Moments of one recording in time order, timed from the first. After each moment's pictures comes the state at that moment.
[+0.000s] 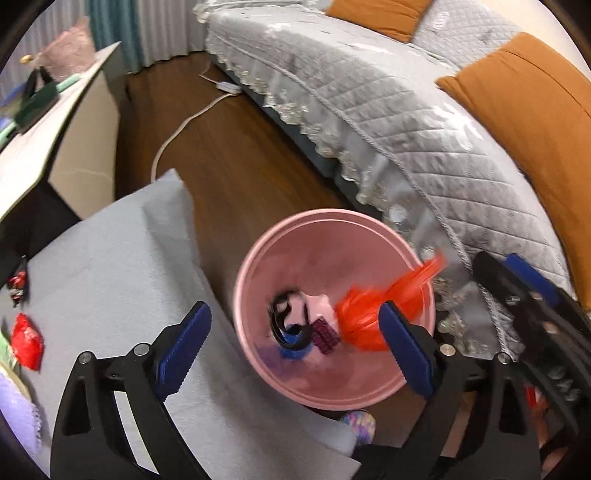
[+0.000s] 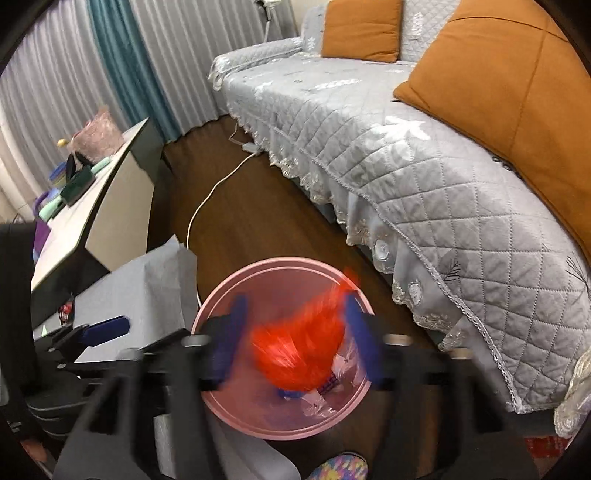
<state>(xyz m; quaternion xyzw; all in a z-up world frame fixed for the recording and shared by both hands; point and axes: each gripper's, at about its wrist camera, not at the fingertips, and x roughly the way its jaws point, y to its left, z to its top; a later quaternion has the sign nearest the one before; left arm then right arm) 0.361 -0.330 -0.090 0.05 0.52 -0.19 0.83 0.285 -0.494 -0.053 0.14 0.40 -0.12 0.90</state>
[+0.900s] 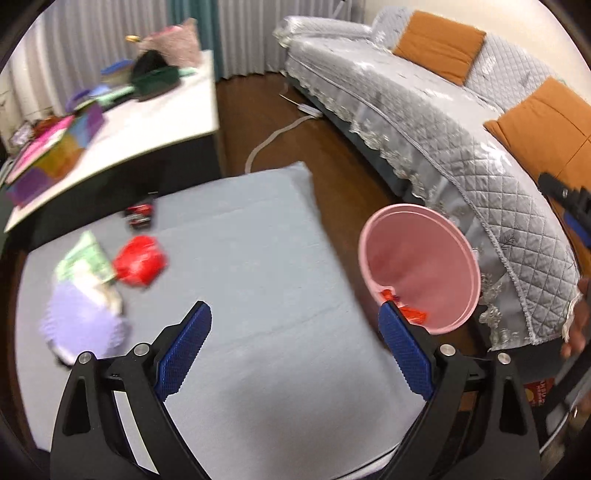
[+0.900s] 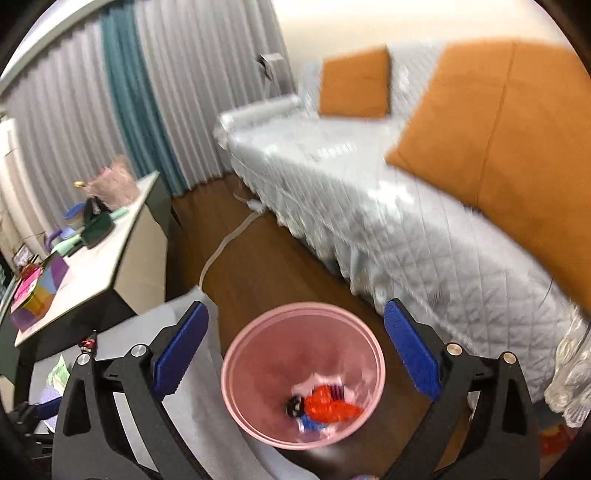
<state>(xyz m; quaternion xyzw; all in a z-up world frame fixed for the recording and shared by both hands) 0.260 -0.169 -0.036 0.03 0.47 -0.08 0.88 0.230 -0.443 0.010 0.12 0.27 -0.12 0.95</state>
